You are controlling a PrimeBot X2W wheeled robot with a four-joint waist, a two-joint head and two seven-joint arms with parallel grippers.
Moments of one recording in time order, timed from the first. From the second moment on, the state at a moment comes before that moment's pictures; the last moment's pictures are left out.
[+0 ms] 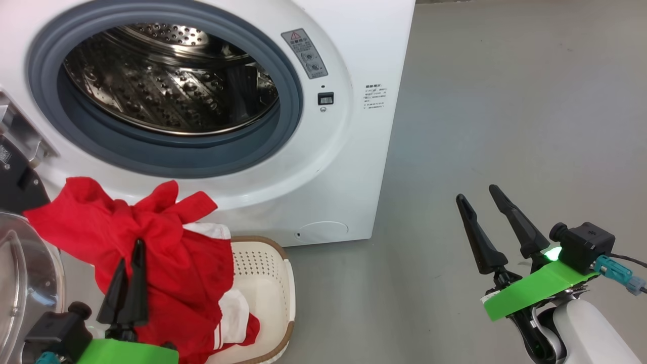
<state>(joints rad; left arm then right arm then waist) -0.04 0.14 -0.10 0.03 -0.38 -0.06 -0.23 -0.26 -0.26 0.24 0.21 0.53 0.13 -0.26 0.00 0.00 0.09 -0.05</state>
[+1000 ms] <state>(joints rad) -0.56 0.20 -0.13 0.30 -0.36 -0.09 -0.20 -0.34 -0.24 0.23 0.16 0.51 0.13 -0.26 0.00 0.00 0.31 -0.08</state>
